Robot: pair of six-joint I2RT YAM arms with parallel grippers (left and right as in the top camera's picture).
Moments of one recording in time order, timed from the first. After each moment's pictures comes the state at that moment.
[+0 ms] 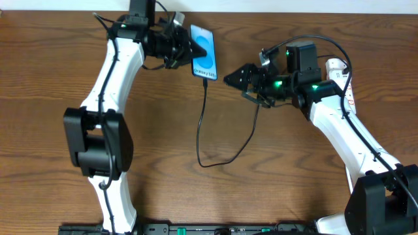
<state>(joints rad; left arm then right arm) -0.13 2.10 1.86 -0.85 0.94 -0.53 0.25 1.64 1.19 -0.42 -0.80 0.71</state>
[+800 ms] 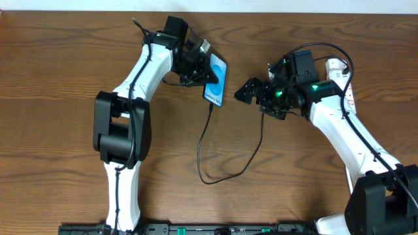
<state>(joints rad) -0.25 2.25 1.86 -0.94 0.76 -0.29 0.25 1.64 1.19 -0.65 -0.54 0.62</state>
